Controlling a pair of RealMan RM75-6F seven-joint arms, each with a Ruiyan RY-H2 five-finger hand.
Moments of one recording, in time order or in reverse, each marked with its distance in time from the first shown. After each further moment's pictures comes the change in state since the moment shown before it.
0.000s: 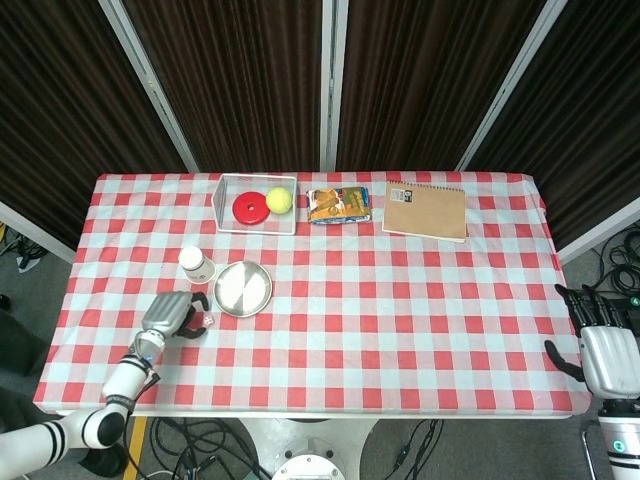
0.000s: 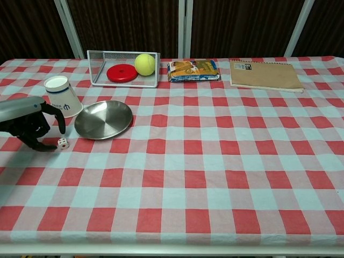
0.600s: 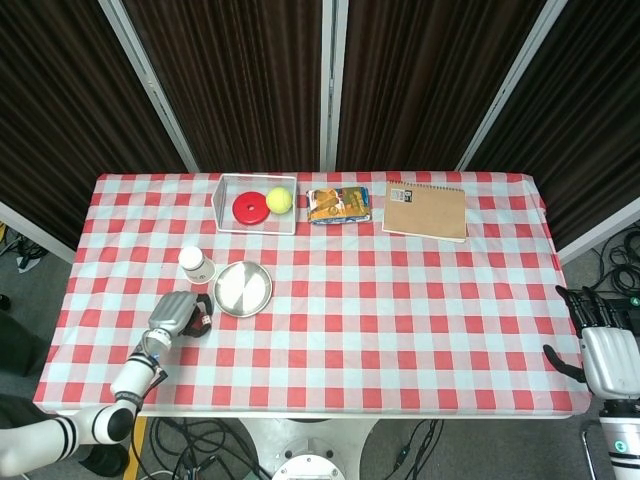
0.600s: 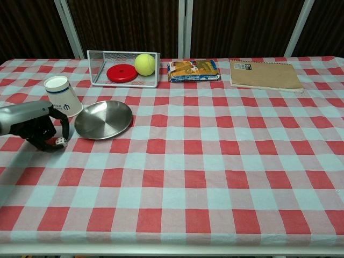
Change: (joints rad) left arm -0.026 -0.043 0.006 0.040 -0.046 0.002 0.005; right arm 0.001 0.002 -0.001 0.010 0.006 -0.013 0.023
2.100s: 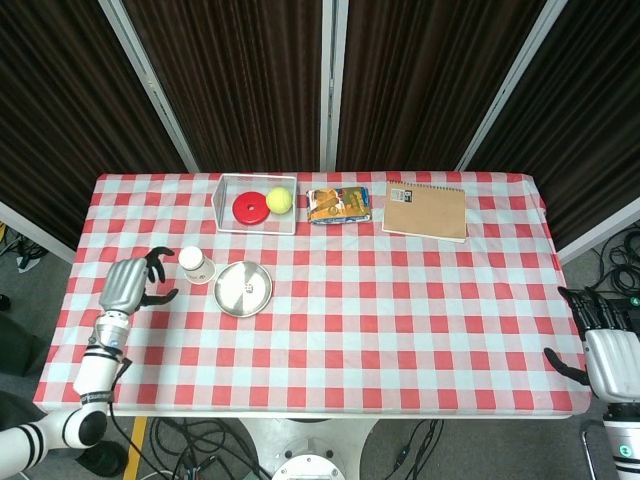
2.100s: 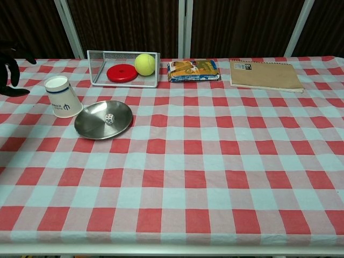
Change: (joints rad) left arm 0.068 0.130 -0.061 -0.078 0.074 0.290 -0.186; right arm -0.011 0.012 -0.006 0.001 -0.030 0.026 0.022
